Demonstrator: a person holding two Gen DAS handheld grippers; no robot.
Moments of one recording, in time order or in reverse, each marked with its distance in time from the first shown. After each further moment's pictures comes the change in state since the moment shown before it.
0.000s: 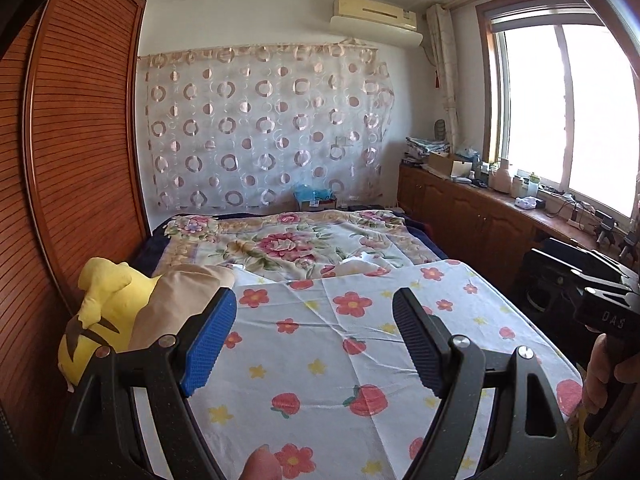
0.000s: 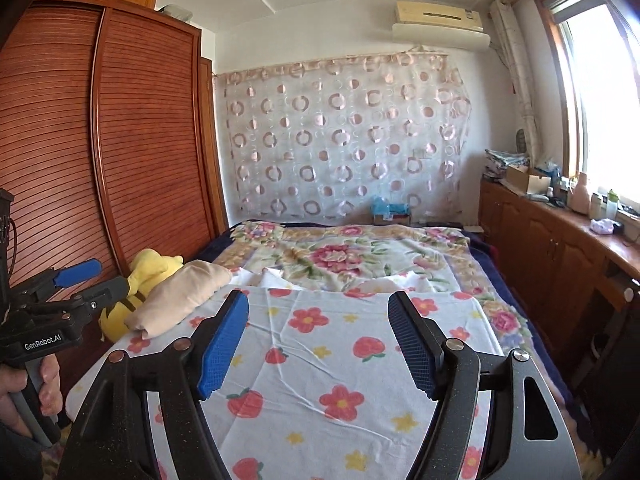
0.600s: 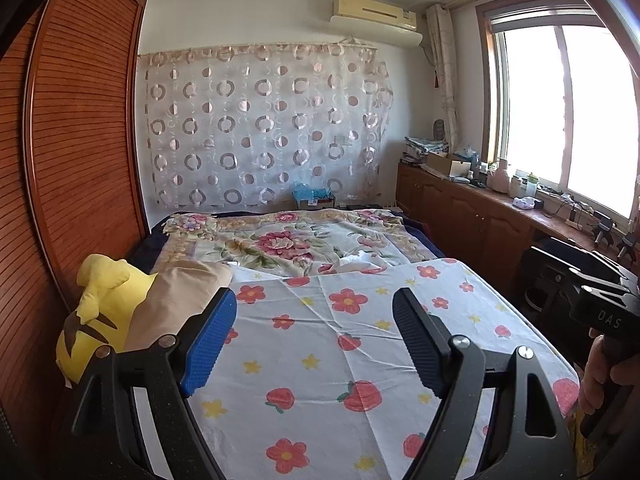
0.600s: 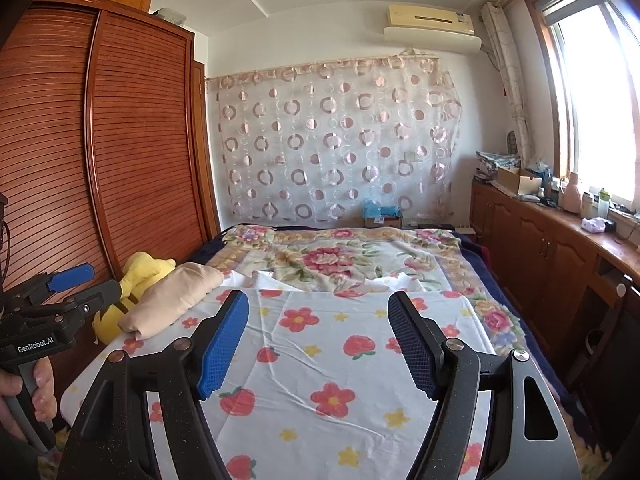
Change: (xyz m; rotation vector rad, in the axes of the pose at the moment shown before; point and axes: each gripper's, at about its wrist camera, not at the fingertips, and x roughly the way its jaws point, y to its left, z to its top) left arm -0.002 -0.006 -0.004 0.002 0.001 -0.008; right arm 0.014 0.005 -0.001 0.006 -0.006 -0.026
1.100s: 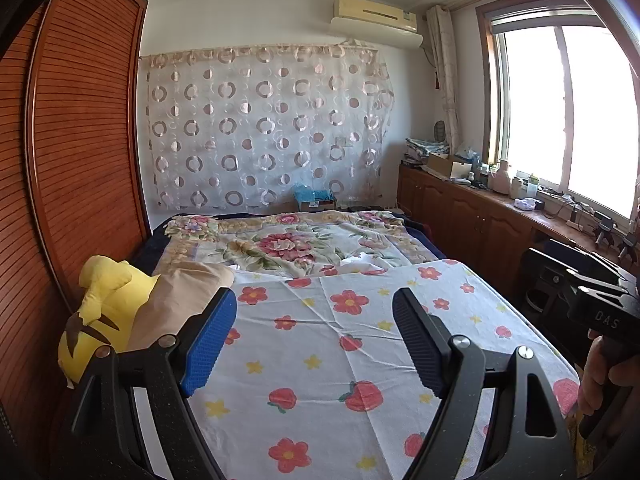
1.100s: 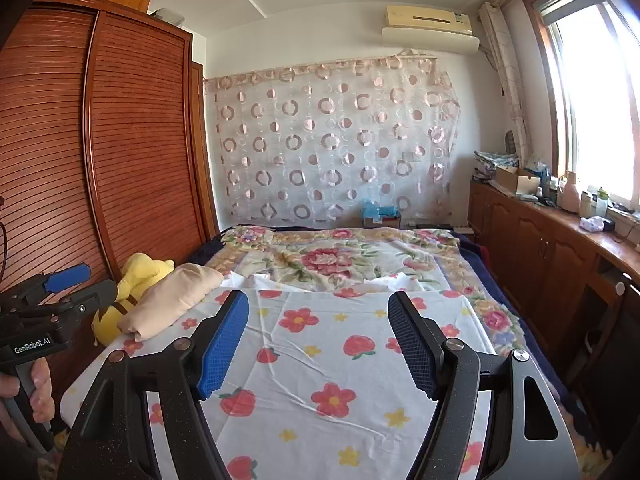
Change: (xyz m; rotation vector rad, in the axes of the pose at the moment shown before) left arm -0.001 0.003 0.001 -0.001 -0.003 0.001; right arm 0.000 -0.013 0.001 -0.002 0.001 0.005
